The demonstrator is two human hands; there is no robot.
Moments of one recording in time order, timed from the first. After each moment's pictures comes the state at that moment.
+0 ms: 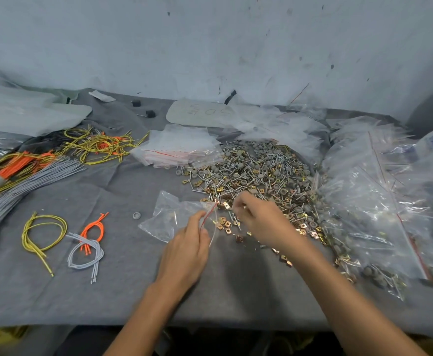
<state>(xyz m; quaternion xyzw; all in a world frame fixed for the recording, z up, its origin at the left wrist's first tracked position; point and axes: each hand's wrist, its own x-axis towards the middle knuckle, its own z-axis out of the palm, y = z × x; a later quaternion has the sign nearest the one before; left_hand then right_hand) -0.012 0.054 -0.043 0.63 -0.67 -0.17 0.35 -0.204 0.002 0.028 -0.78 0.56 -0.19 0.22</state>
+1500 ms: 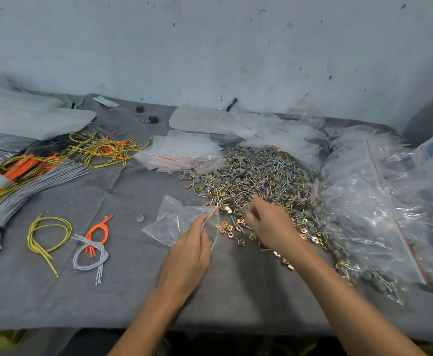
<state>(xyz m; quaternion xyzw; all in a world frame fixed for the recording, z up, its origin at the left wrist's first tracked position) -0.010 0.057 -0.051 0.62 -0.67 -0.15 0.38 -0.209 -0.001 0.019 -0.75 0.62 -0.18 0.17</state>
